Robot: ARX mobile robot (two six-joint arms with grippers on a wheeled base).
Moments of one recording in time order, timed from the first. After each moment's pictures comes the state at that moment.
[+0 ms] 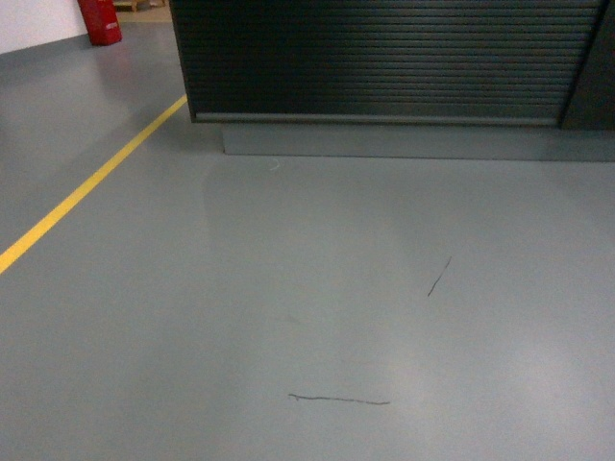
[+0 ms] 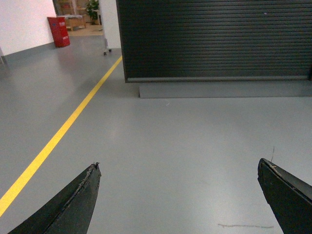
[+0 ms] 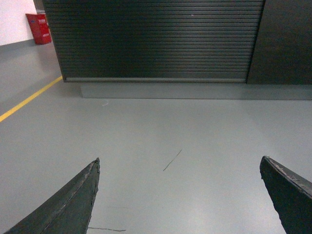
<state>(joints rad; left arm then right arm) 0.00 0.01 0.01 0.00 0.00 0.00 0.00 0.01 0.01 0.00 0.00 0.00</state>
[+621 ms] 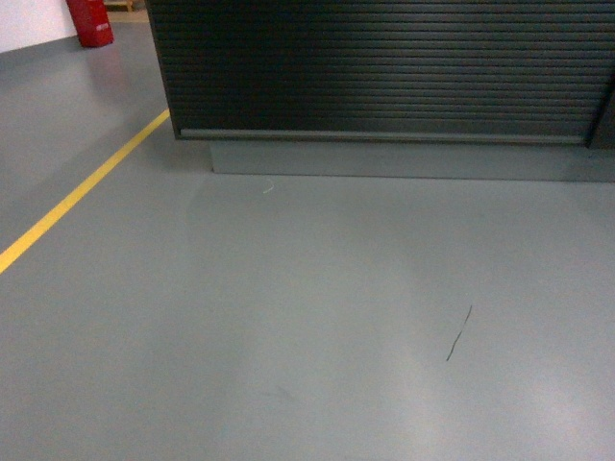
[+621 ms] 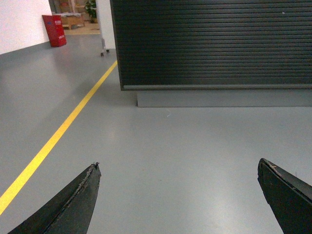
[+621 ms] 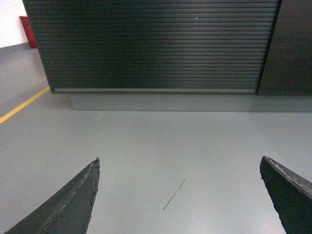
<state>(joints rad) 0.00 0.01 0.01 0.00 0.00 0.00 0.00 0.01 0.01 0.00 0.00 0.00</state>
